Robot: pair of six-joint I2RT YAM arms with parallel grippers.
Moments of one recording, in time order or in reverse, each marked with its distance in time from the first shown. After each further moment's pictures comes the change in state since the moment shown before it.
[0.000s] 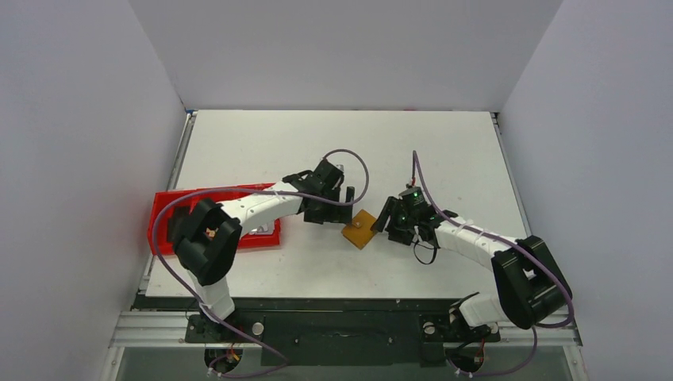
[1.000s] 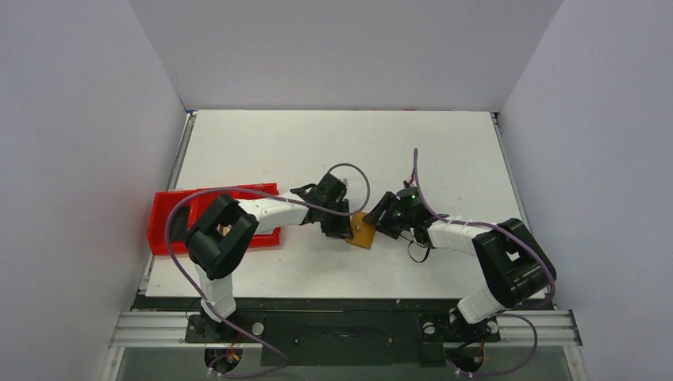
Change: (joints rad) left arm -0.027 0.114 -0.100 0.246 0.177 -0.168; right arm -0.007 0.143 -0.055 0.389 -0.063 0.143
